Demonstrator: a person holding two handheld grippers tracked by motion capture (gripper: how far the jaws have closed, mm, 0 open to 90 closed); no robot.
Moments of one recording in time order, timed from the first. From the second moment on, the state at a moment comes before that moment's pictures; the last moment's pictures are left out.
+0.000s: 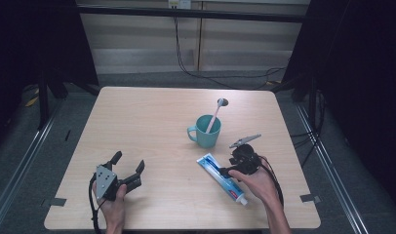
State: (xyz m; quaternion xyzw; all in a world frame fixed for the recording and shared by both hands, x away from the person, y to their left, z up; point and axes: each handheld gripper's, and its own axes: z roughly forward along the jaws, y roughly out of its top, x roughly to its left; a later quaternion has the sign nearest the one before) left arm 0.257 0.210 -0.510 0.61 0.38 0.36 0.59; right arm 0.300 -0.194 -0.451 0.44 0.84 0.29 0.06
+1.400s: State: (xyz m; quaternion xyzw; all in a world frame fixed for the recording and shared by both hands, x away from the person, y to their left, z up) left arm 0.256 0.211 -0.510 0.61 0.38 0.36 0.60; right arm 0.327 -0.158 -0.470 0.42 0.89 0.15 -0.03
